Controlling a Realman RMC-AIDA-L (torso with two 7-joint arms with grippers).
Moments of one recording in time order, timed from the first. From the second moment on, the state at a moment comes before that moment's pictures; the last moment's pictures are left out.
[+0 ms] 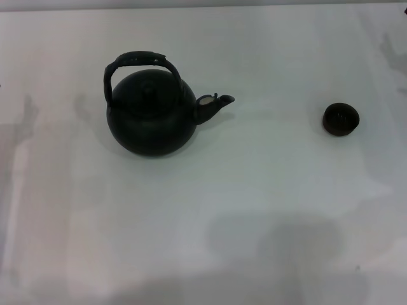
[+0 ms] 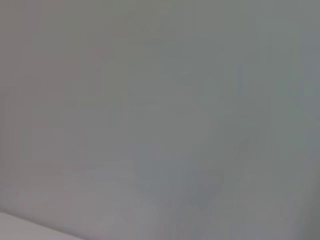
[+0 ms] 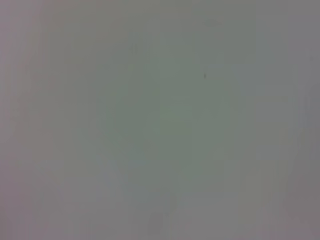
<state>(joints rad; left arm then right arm) -0.28 -2.08 2.80 0.18 -1.47 1.28 -0.37 0.59 2.02 -0.42 -0.01 2.22 0.94 -2.74</state>
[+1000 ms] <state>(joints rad) -0.27 -2.08 2.80 0.18 -1.46 1.28 -0.37 0.60 1.96 -1.01 -0.55 1.72 0.84 -1.67</state>
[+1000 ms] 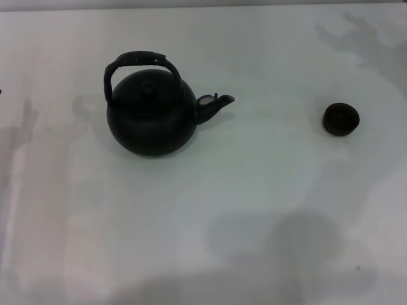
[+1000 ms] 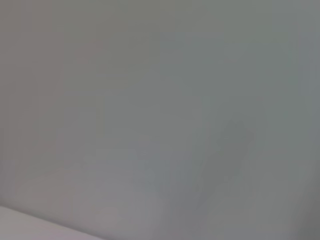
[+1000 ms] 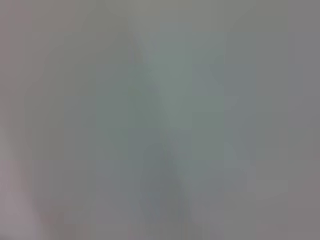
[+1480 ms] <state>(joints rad) -0.27 -2.08 2.80 0.18 -1.46 1.29 -0.37 0.64 1.99 -1.06 -1.15 0.84 1.24 -1.13</state>
